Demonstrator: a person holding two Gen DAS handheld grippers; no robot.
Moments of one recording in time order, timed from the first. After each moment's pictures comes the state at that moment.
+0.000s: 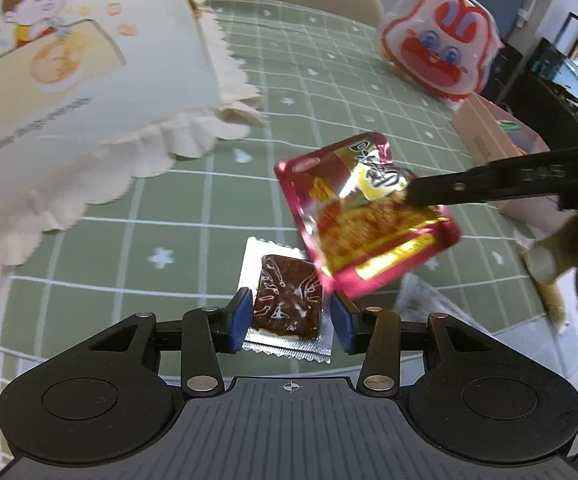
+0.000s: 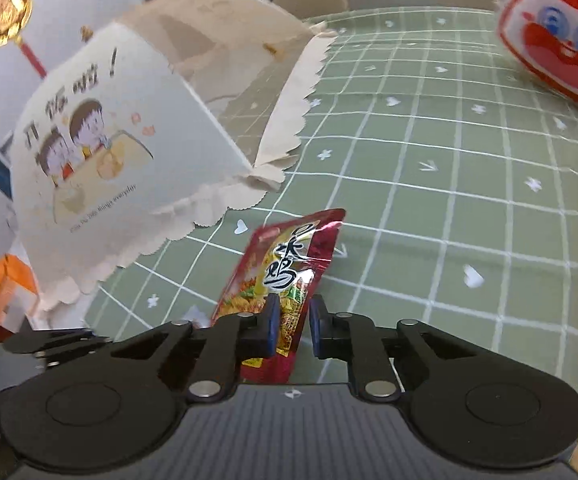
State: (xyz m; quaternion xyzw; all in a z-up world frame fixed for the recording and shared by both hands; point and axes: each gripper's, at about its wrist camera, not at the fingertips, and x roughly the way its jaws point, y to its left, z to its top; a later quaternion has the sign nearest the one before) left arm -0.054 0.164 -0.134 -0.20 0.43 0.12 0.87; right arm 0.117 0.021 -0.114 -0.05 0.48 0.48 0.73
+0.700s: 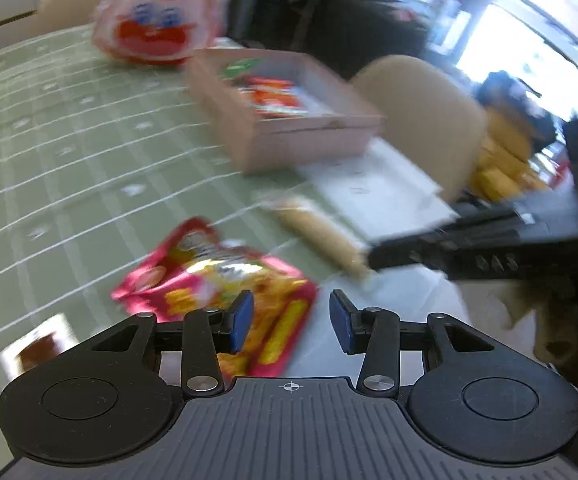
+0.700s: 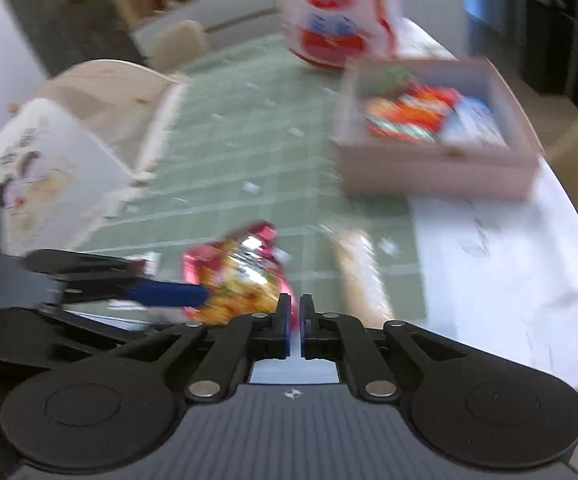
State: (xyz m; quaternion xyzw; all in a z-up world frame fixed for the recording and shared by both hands) left arm 0.016 0.034 -0.100 -0.10 0.44 -0.14 0.88; right arm 0.081 -0.167 -0.099 -0.01 0.49 0.30 0.82
